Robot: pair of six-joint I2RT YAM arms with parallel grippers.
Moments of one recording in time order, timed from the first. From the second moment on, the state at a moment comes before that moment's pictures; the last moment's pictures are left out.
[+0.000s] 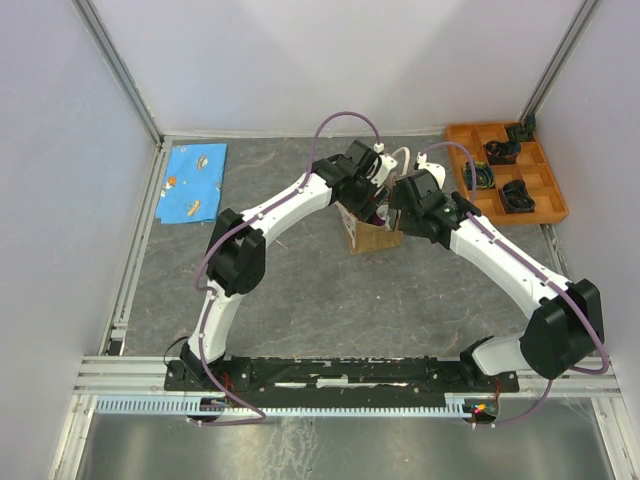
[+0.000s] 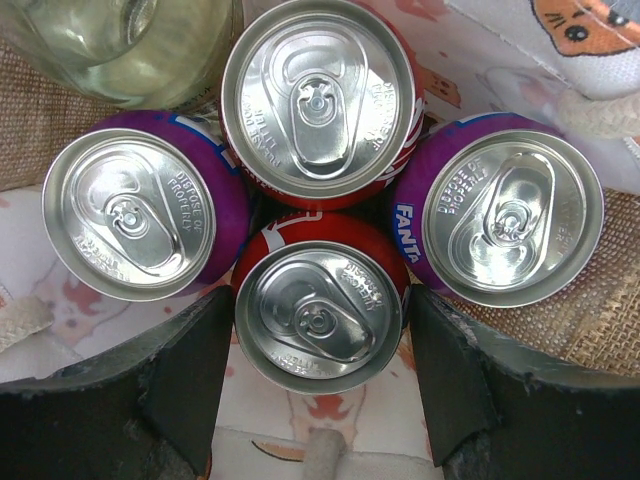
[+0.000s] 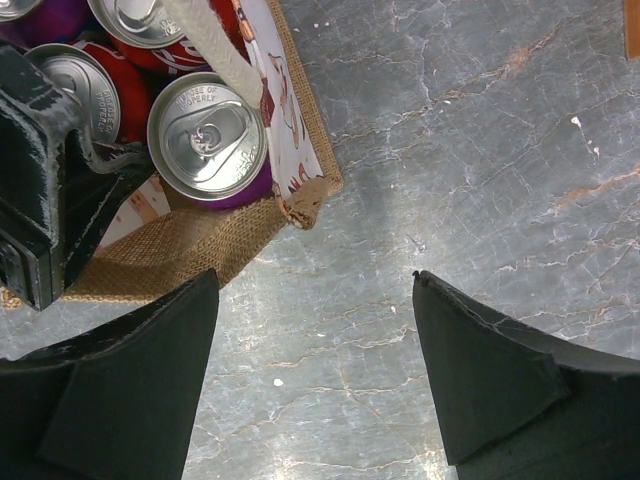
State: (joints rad) left arm -0.75 2.20 1.99 -0.71 0.03 0.12; right arm 0.51 1.40 1.15 -0.66 0.36 0.57
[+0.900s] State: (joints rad) left arm -0.75 2.23 2.03 -0.76 0.02 0.12; right arm 0.51 1.39 1.15 -0.68 0.36 0.57
